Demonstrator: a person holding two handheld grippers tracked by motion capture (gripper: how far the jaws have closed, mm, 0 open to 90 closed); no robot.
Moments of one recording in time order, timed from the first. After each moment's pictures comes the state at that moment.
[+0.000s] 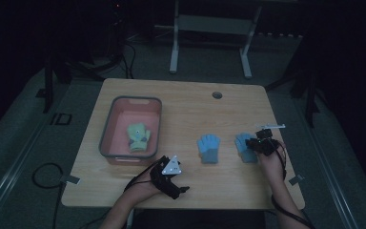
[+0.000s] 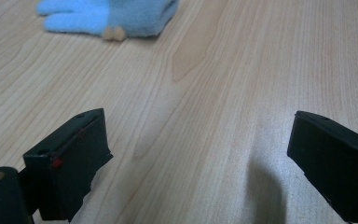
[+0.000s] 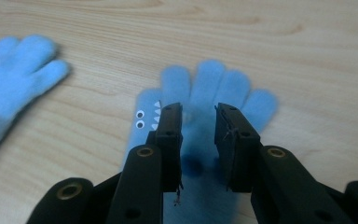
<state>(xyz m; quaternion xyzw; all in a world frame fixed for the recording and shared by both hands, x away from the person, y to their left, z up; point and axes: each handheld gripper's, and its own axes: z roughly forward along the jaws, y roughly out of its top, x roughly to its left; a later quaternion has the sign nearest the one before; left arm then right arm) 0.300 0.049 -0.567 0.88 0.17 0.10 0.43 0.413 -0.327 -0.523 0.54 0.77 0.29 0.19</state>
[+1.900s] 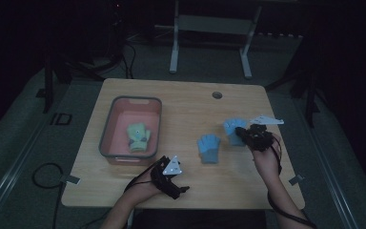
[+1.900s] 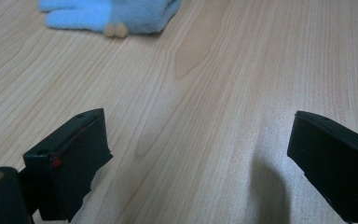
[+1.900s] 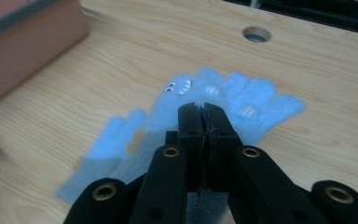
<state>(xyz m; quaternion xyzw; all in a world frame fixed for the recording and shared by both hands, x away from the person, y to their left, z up) 0.300 0.047 -0.569 0.88 0.17 0.10 0.42 0.380 -0.267 -0.455 0.44 0.78 0.39 0.22</state>
